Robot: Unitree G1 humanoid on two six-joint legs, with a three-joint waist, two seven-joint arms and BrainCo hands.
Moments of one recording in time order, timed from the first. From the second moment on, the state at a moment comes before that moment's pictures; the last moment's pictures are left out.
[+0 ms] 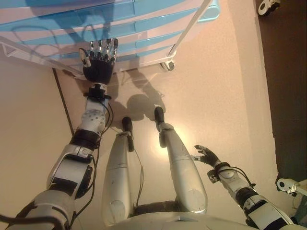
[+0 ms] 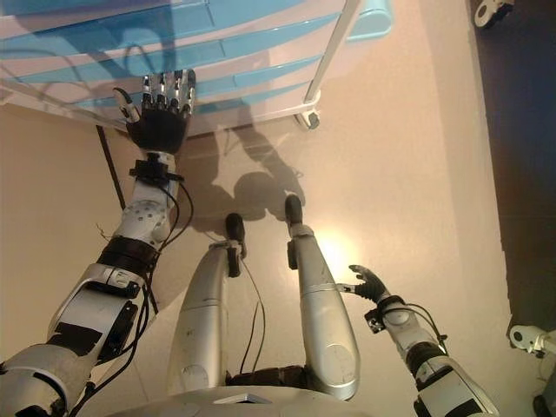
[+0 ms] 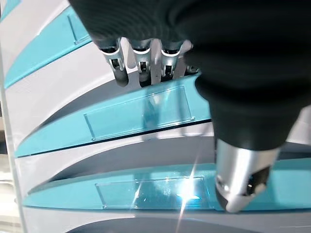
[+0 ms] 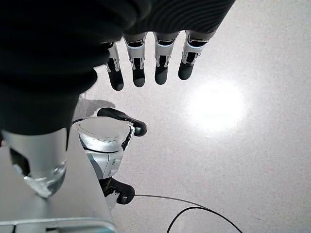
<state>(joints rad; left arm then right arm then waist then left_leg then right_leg) -0.70 0.41 -0.19 0.53 -1.73 -0.24 -0.53 -0.24 -0.40 0.45 1.04 0.15 -0.25 0.05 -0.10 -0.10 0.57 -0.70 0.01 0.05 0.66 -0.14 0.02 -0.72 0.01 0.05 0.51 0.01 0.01</state>
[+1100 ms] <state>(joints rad) -0.66 0.47 -0.19 0.61 -1.65 -0.19 -0.40 -0.24 -0.41 0.45 1.05 0.09 -0.23 0.05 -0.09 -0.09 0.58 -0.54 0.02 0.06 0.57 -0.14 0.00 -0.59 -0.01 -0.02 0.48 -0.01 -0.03</state>
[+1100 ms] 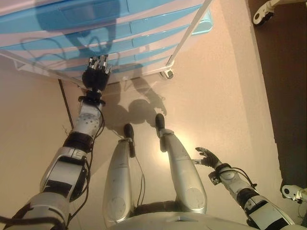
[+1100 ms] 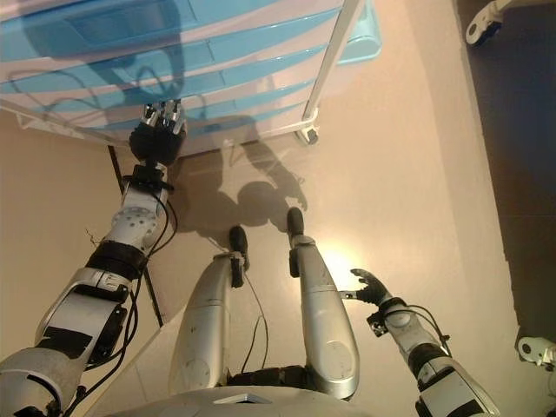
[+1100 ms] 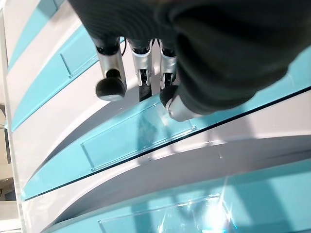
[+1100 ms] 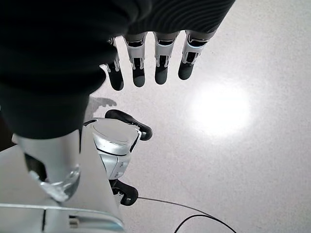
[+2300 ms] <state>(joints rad) 0.06 0.23 -0.09 0.40 -1.52 0.02 -0.49 -0.16 -0.40 0.29 0.97 -0.12 -0.07 0.11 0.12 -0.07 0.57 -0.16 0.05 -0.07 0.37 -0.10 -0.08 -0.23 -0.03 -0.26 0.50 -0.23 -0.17</state>
